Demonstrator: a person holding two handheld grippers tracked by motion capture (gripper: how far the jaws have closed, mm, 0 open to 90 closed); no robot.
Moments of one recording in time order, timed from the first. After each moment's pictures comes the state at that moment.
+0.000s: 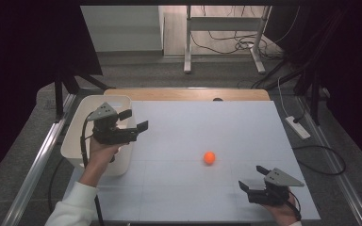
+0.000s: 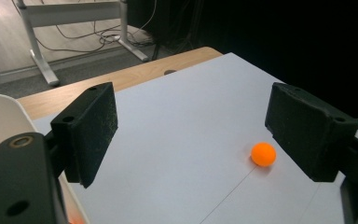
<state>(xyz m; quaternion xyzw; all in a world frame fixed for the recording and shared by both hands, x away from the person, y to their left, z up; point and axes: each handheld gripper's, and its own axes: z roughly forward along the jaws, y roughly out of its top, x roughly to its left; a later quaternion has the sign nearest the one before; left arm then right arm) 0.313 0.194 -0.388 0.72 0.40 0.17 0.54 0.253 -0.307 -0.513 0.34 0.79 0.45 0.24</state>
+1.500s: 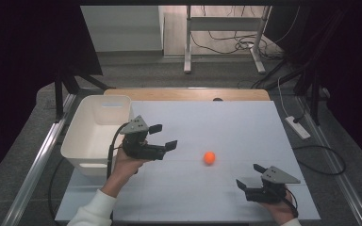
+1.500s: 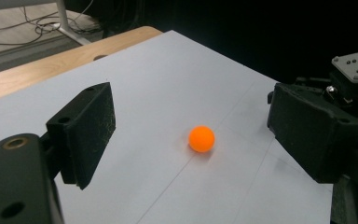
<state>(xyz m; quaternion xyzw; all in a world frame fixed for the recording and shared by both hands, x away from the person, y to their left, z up) 0.300 0.121 -0.408 0.77 0.33 0.10 0.54 0.260 -0.302 -0.515 0.34 0.79 0.45 0.23</state>
